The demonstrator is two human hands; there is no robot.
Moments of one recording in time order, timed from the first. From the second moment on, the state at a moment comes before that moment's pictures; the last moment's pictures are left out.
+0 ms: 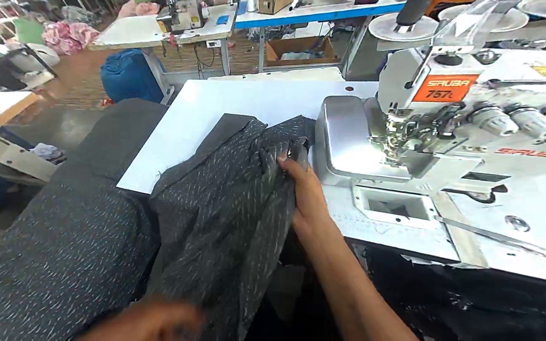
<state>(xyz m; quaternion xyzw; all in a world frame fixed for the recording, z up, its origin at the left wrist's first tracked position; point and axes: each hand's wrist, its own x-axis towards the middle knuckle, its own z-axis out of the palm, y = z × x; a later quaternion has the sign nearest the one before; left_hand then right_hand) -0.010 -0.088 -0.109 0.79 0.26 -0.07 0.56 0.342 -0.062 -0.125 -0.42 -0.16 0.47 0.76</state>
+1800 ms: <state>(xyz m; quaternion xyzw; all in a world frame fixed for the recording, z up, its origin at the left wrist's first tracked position) 0.192 0.146 -0.067 0.89 0.17 0.30 0.29 0.398 -0.009 -0.063 -0.63 -0.67 -0.09 0.38</state>
